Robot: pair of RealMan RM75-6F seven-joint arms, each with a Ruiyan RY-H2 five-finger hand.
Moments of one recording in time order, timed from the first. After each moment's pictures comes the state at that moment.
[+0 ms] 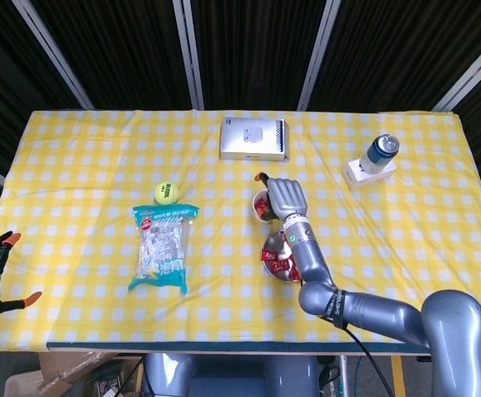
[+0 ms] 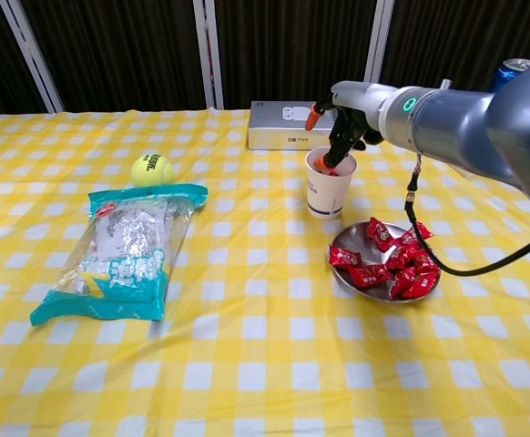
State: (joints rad) left arm -0.09 -1.09 -0.05 -1.73 1.33 1.36 -0.08; right arm 1.06 -1.67 0.37 -1.34 -0.47 0.94 -0.49
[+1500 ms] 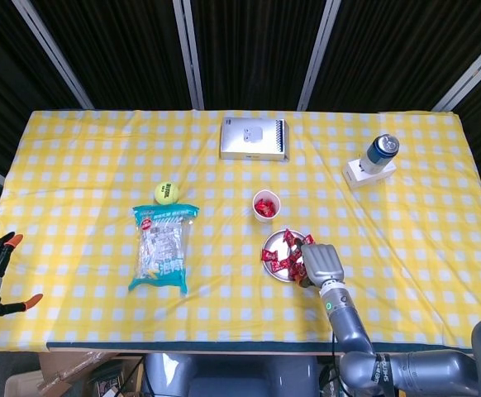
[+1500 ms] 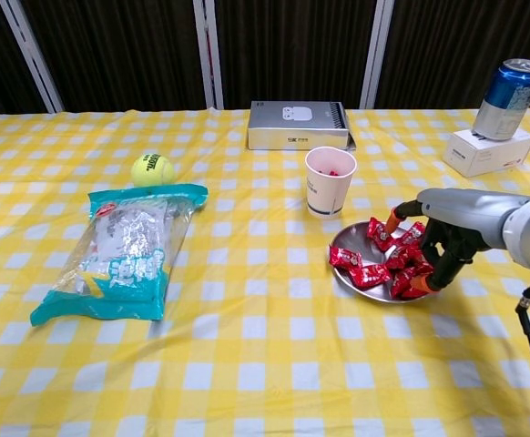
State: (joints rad) left arm -0.08 -1.08 -0.04 -1.73 1.39 1.39 -0.08; right arm 0.80 -1.53 0.11 -1.83 -0.49 1.23 -0.66
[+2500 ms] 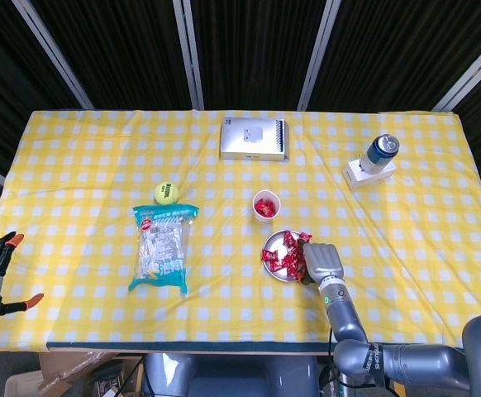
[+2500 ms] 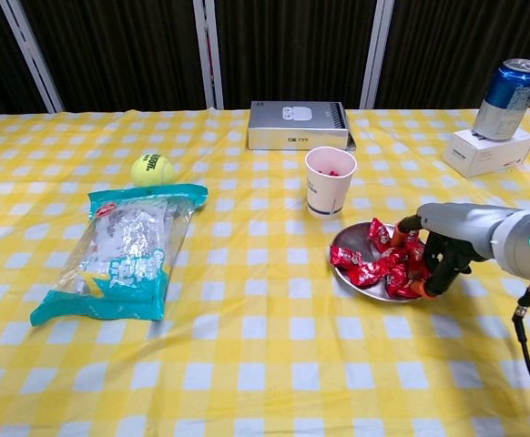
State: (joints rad) left arm -0.08 -1.08 -0.04 -1.74 1.38 1.38 -0.07; right arm 0.81 -1.58 0.13 -1.73 -0.39 1.15 -0.72
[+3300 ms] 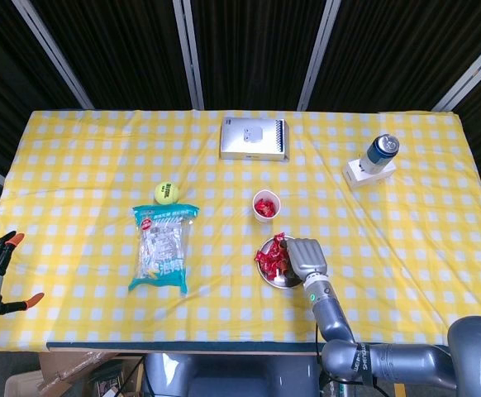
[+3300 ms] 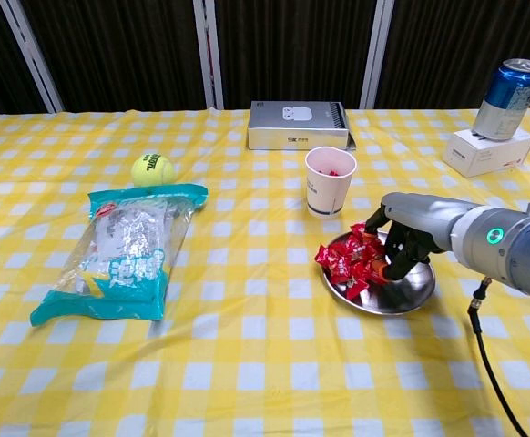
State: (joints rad) left arm -0.08 -1.08 -0.04 -1.74 1.38 1.38 -0.08; right arm 0.81 -1.66 0.18 -1.66 -0.51 1.14 -0.64
